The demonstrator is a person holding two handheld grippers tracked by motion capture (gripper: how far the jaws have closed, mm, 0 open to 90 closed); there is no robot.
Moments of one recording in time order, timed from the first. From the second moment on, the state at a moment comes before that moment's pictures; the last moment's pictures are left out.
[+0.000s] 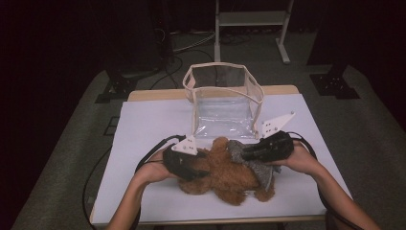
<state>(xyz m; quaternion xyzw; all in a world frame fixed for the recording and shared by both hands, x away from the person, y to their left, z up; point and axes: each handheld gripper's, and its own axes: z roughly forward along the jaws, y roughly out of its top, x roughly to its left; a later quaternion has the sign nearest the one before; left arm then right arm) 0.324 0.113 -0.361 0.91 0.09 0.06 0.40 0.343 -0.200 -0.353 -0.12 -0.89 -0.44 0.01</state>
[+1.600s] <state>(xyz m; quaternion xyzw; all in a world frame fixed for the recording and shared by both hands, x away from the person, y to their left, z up) 0.304 0.108 -0.375 0.92 0.04 0.02 0.38 0.341 -0.195 -0.349 -0.11 -0.89 -0.44 0.02</state>
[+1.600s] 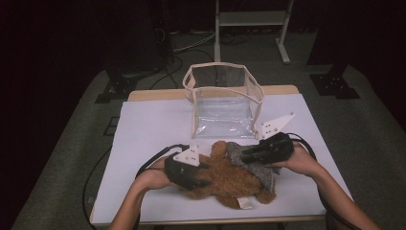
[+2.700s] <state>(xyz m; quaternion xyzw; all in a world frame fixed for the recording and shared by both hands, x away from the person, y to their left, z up) 0.304 0.109 -0.377 0.92 0.05 0.03 0.38 0.348 -0.271 -0.373 -0.21 -0.87 -0.45 0.01</state>
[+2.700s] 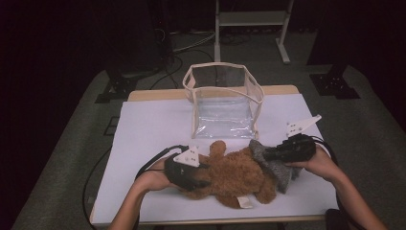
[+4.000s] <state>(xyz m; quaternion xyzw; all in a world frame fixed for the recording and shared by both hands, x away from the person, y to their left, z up) 0.310 0.108 -0.376 0.92 0.06 0.03 0.38 0.341 -0.170 -0.333 -0.08 -0.89 -0.45 0.01</state>
